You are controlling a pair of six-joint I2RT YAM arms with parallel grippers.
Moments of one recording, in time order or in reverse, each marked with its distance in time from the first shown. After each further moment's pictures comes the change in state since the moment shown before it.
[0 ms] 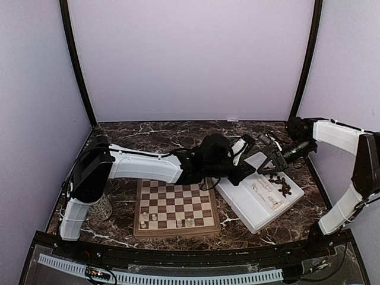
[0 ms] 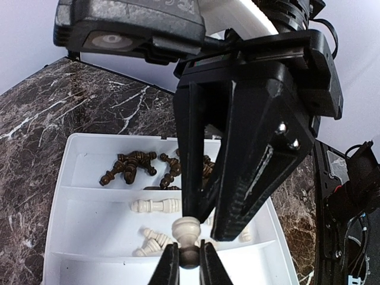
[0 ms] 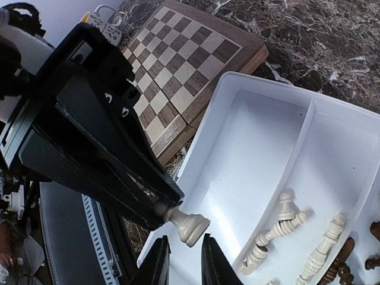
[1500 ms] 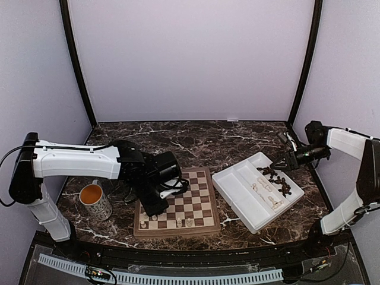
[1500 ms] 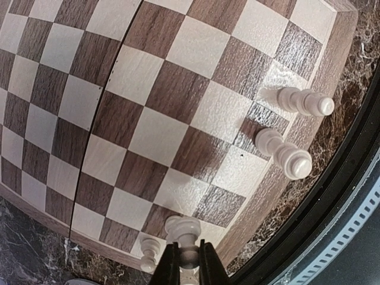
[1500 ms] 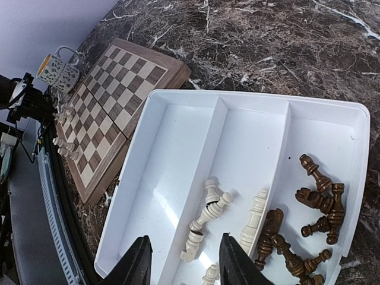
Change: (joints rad) left arm 0.010 -0.562 -0.442 -1.183 -0.195 0.095; right arm -0.222 -0.087 -0.133 0.172 -0.002 -0.014
